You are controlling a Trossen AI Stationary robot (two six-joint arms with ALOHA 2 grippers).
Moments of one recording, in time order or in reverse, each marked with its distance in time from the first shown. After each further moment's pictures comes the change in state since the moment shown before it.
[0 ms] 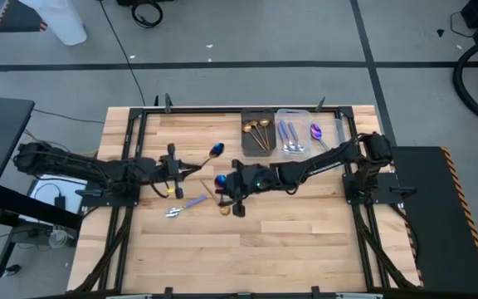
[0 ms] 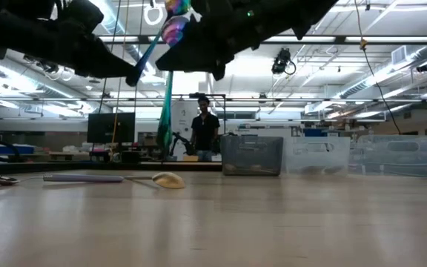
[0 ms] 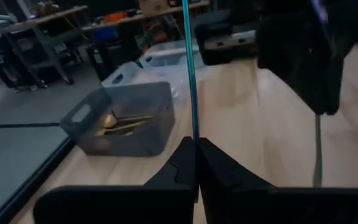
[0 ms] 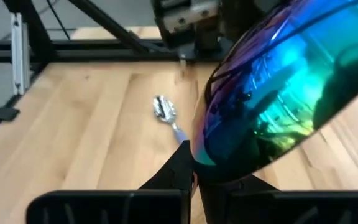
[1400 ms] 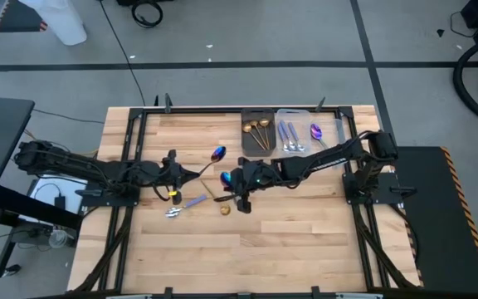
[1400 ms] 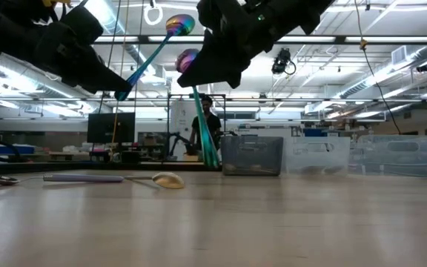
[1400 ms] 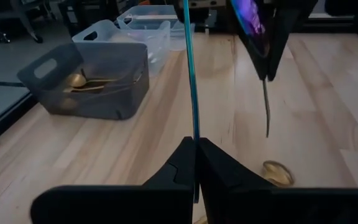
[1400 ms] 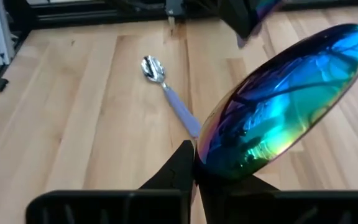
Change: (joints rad) left arm -0.032 -0.003 -0.002 -0.135 0.041 -0.193; right arm -0.005 -0.052 0.005 -0.220 -0.028 0.068
